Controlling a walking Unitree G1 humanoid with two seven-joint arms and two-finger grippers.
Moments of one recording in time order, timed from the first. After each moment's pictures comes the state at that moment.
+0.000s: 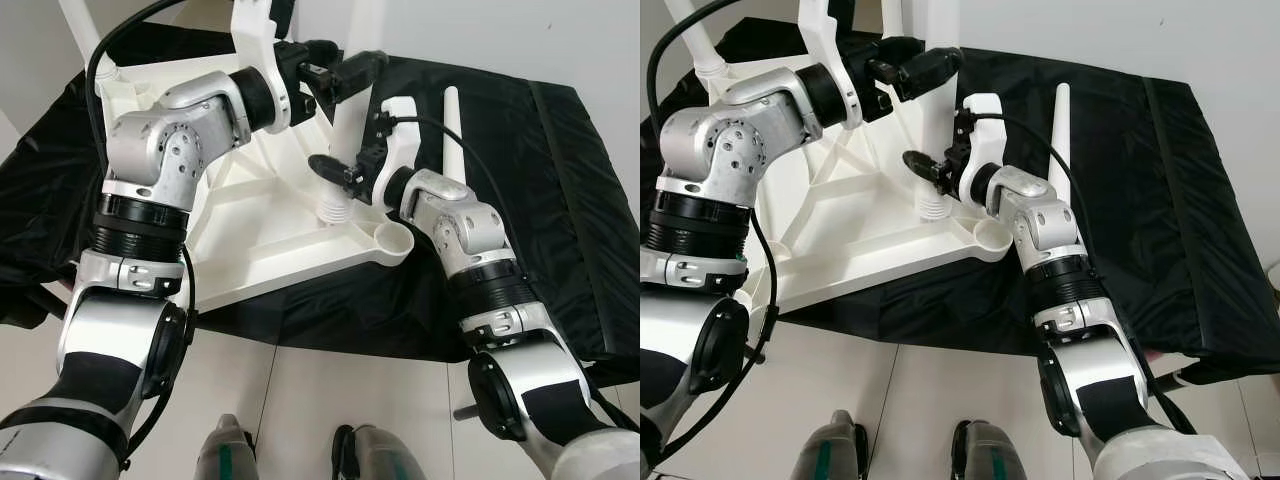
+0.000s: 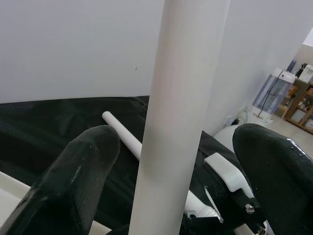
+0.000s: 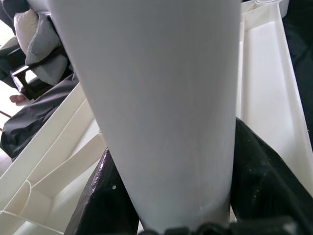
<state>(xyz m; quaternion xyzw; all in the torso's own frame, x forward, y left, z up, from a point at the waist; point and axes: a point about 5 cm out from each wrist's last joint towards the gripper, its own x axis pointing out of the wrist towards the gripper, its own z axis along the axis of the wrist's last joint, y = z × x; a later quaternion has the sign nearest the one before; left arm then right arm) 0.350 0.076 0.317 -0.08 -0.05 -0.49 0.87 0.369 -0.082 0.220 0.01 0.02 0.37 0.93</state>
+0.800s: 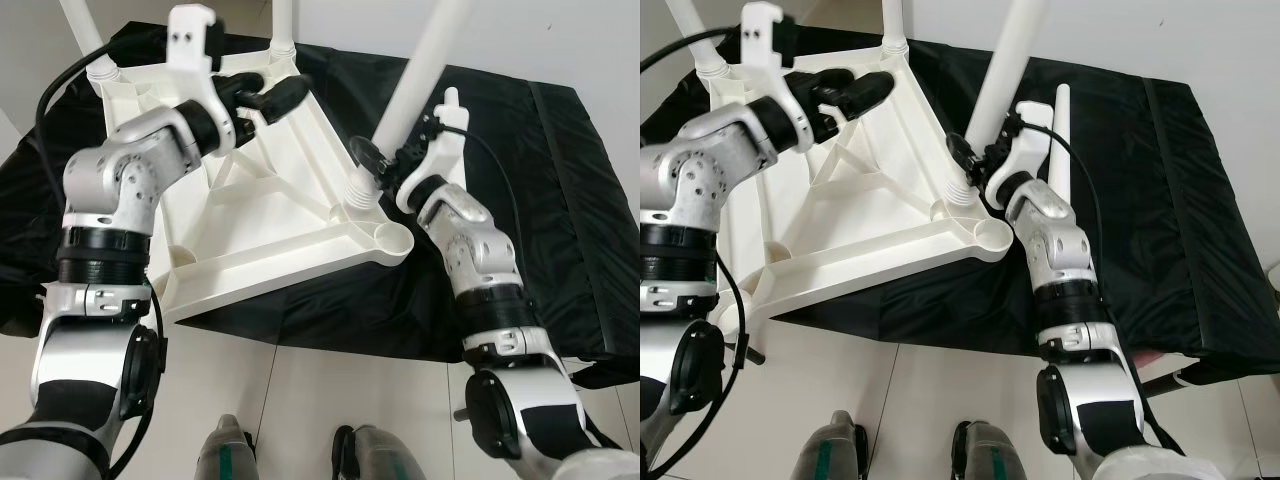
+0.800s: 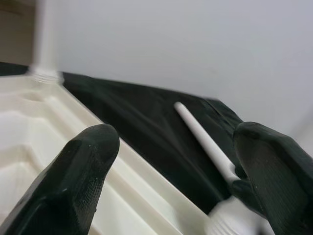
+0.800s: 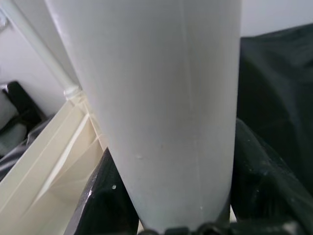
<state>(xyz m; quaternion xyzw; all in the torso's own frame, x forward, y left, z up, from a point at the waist) 0.361 0.144 0.286 -0.13 -0.04 -0.33 0.93 0.366 -0.121 0.209 0.08 -0.06 0.23 0.97</state>
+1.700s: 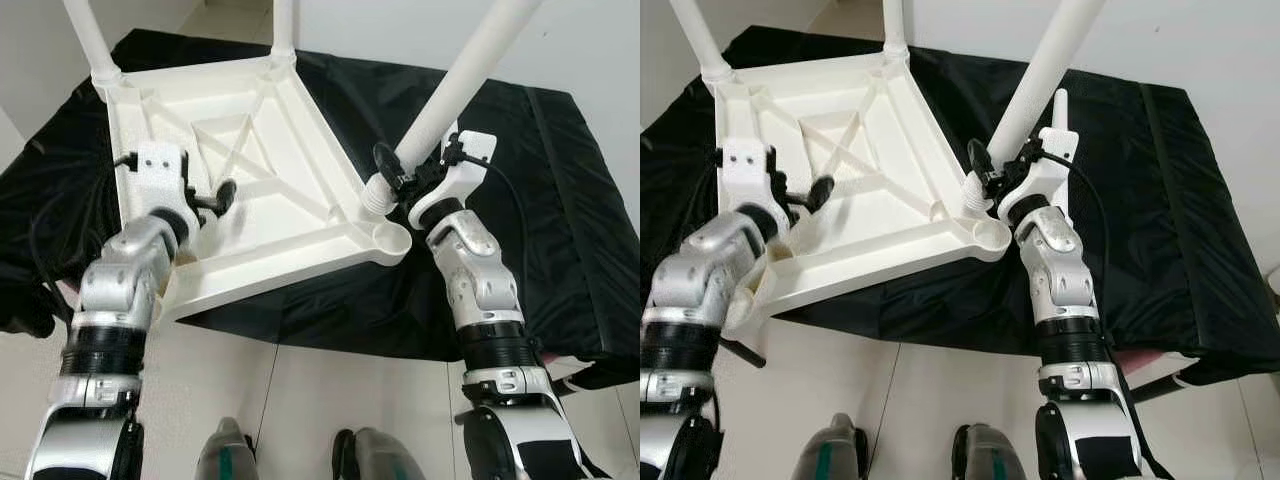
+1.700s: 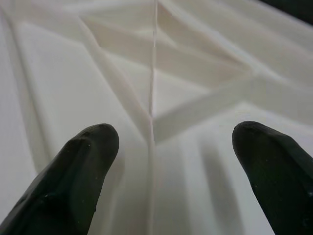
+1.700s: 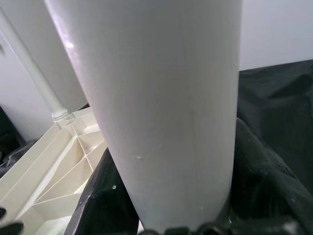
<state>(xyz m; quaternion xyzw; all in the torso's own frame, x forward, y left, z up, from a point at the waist) 0.332 0.173 0.154 0.02 0.08 -0.15 0.99 0.345 -0.131 0.201 0.06 -0.12 0.18 0.98</state>
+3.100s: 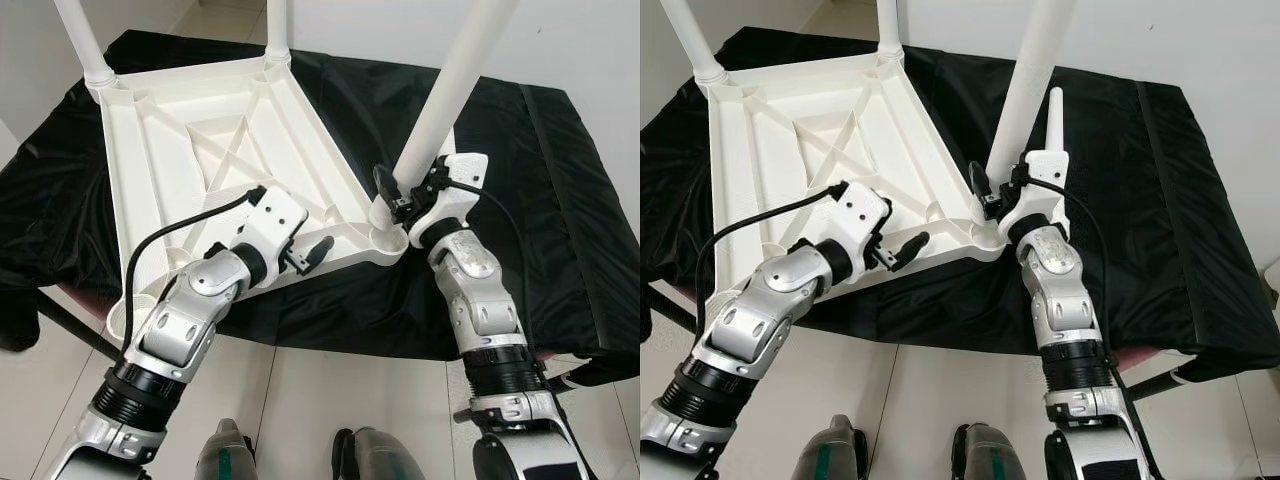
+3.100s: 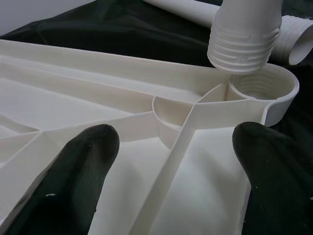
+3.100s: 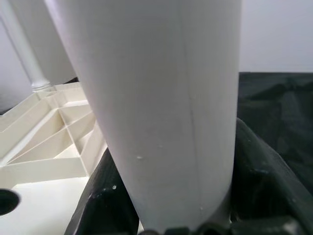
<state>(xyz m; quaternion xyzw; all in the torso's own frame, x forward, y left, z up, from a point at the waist) 0.291 0.084 0.166 0.15 0.01 -0.37 0.92 0.324 -0.129 0.192 -0.03 -0.12 0.17 0.98</state>
